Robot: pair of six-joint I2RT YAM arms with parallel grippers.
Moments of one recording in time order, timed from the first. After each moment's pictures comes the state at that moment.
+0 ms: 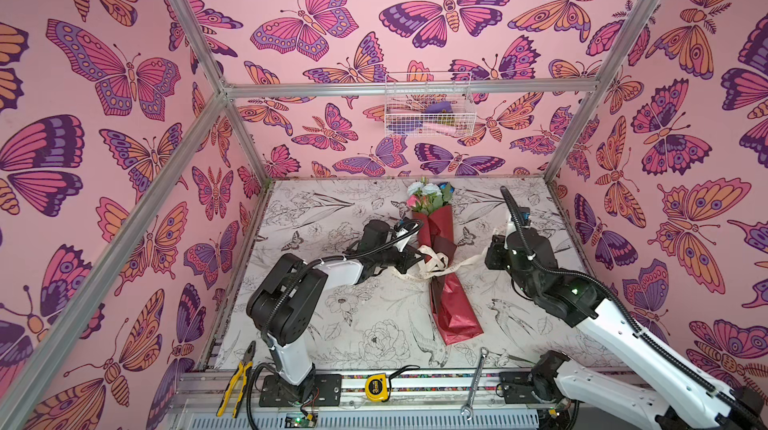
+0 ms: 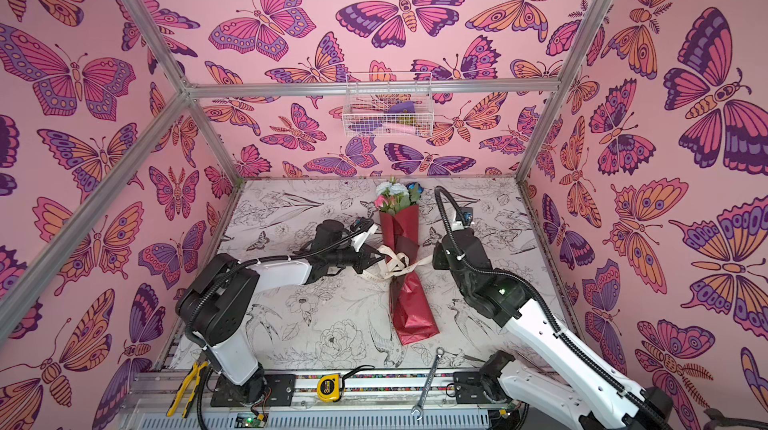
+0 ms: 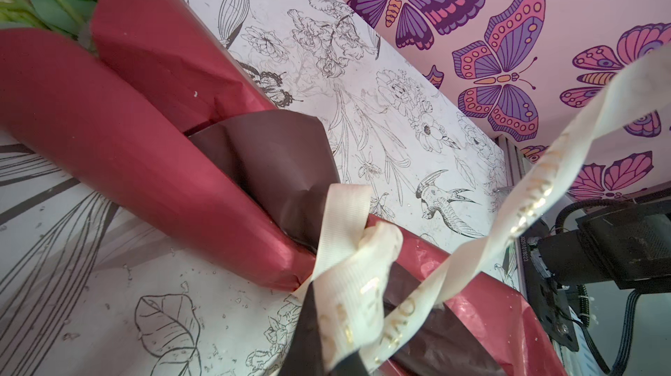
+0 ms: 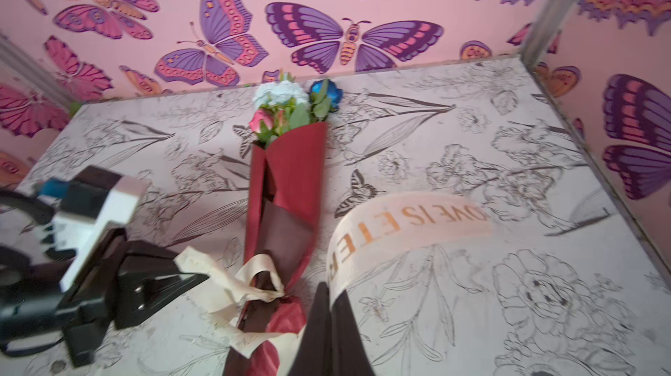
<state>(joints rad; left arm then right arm) -0.56 1.77 0.88 0.34 0.66 -0.15 0.62 0.91 0.93 -0.60 0.48 0.49</state>
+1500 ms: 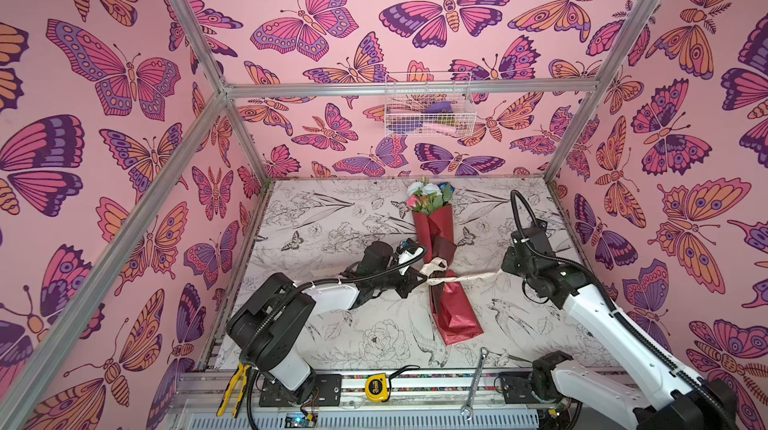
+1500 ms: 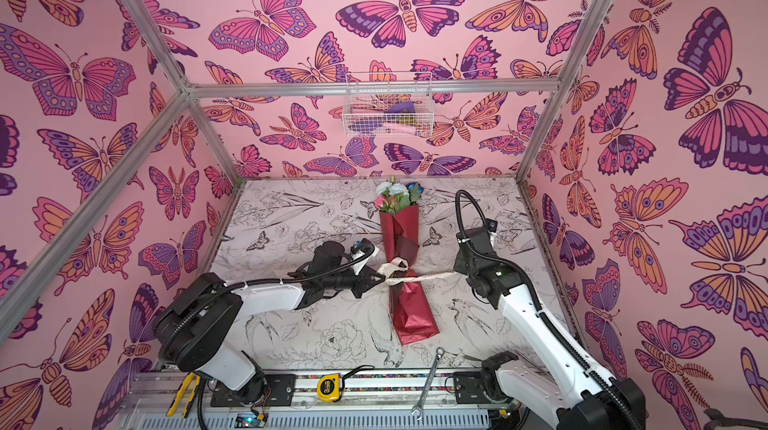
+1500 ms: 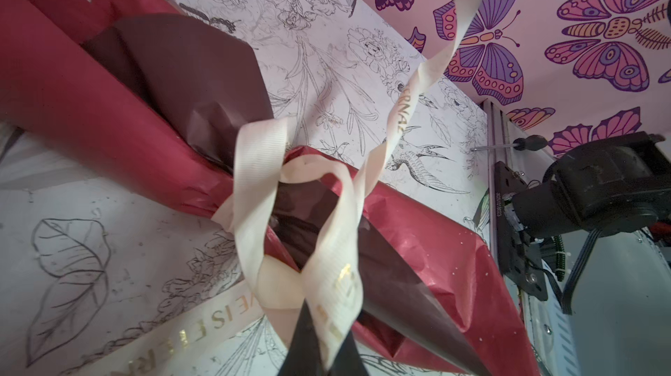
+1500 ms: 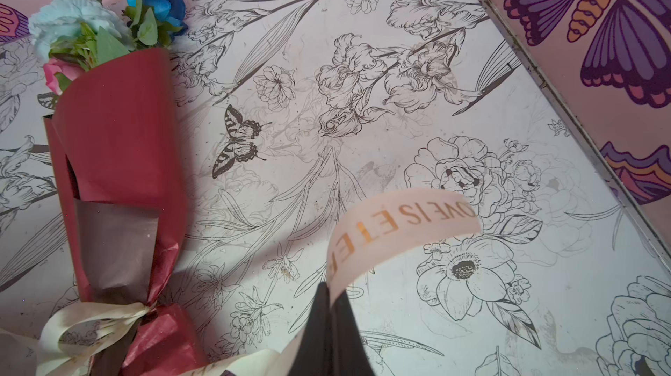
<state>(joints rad) -0.69 1.61 0.68 0.37 0.56 -0.19 0.35 1.02 0.83 -0.68 0.39 0.60</state>
